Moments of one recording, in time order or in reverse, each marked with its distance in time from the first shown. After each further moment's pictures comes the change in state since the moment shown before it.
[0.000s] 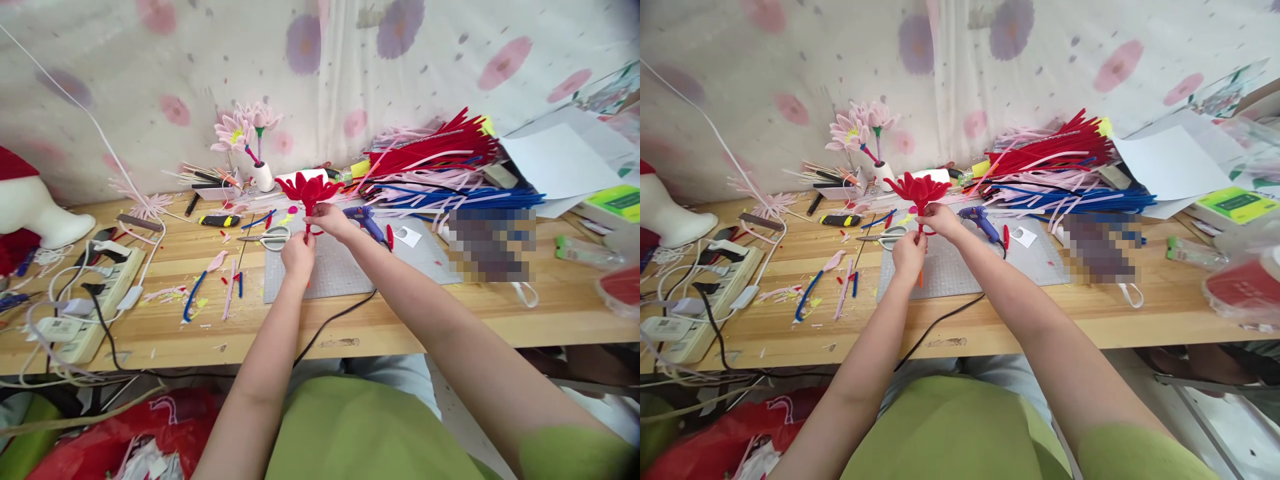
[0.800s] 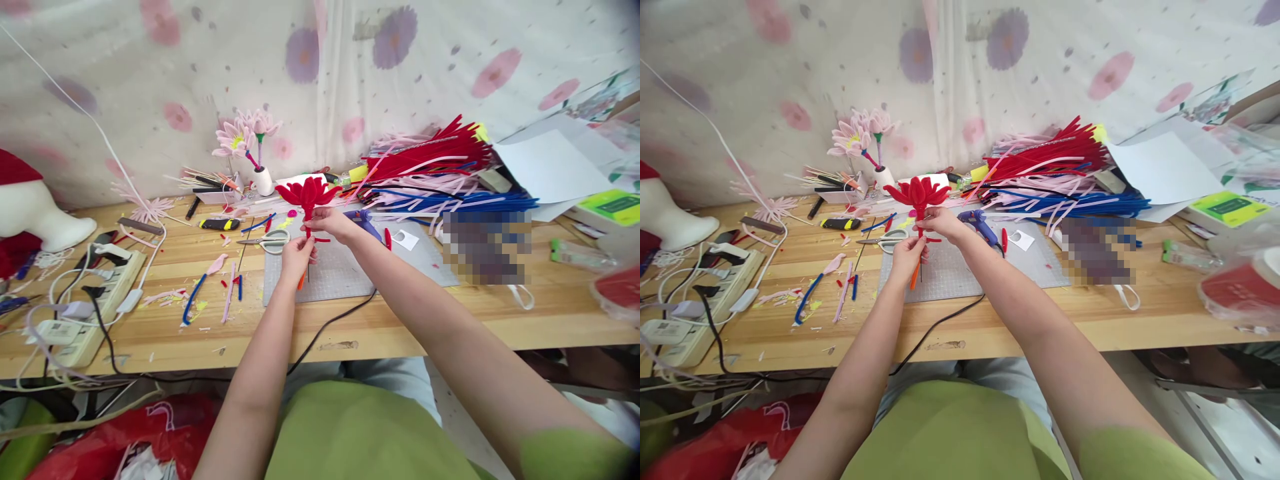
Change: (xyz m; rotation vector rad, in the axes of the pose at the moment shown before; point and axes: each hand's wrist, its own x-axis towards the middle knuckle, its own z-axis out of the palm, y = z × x) left_hand 0.002 -0.010 0.003 -0.814 -0.231 -0.143; right_hand -0.012 -0.017 -0.009 0.367 -0.204 0.145
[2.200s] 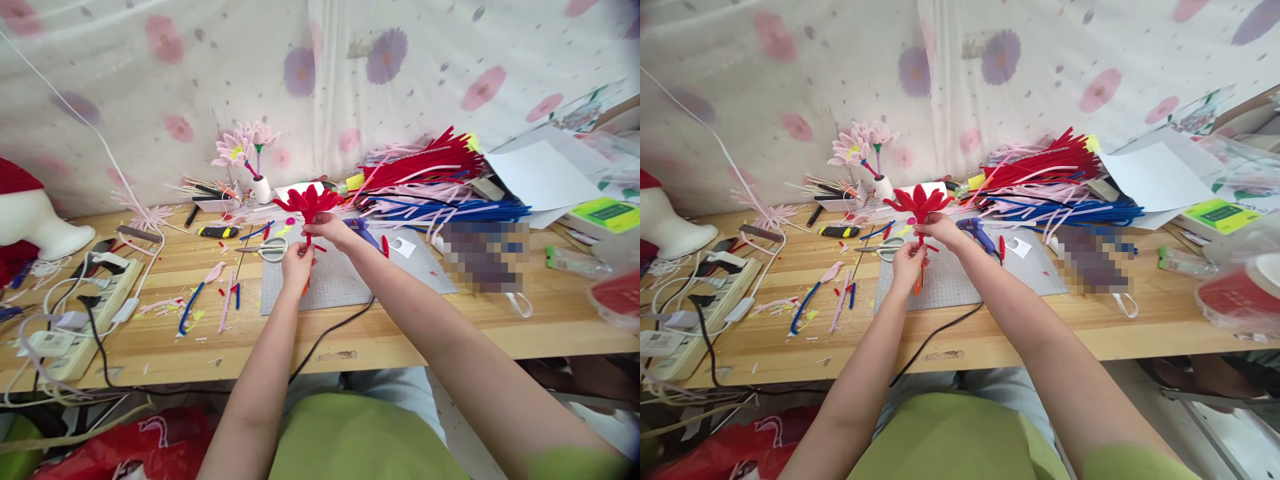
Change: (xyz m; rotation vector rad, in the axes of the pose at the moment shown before) left_hand 0.000 -0.003 0.008 0.115 0.129 0.090; right_hand 0.000 -0.005 0.002 0.004 0.080 -0.049
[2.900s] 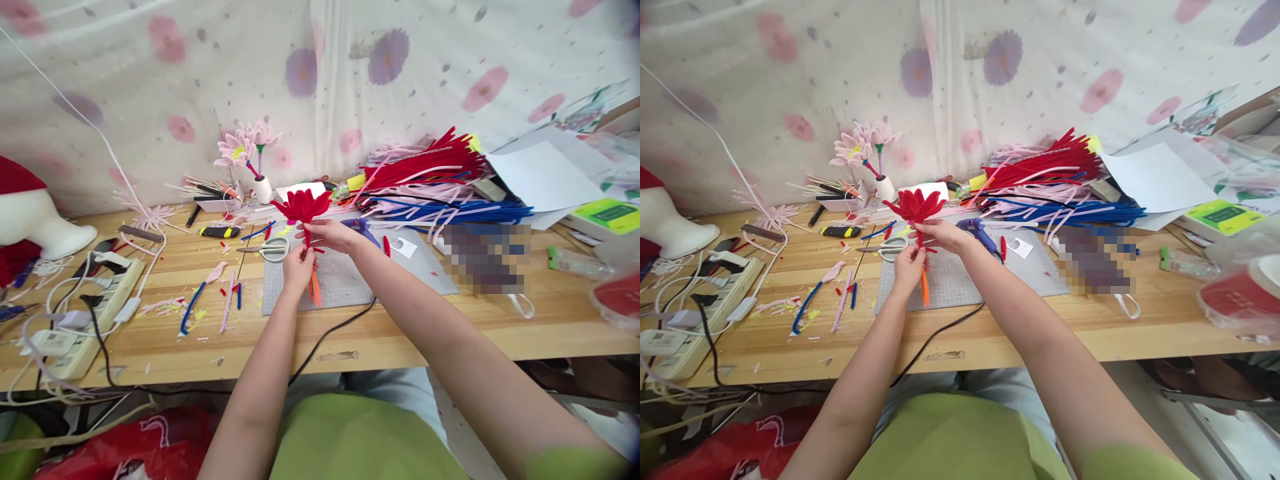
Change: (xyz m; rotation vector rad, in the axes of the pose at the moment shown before) left_hand -0.003 -0.007 -0.003 -0.052 -0.073 0.045; right_hand -0.004 0.003 -0.006 0.101 -0.261 0.174
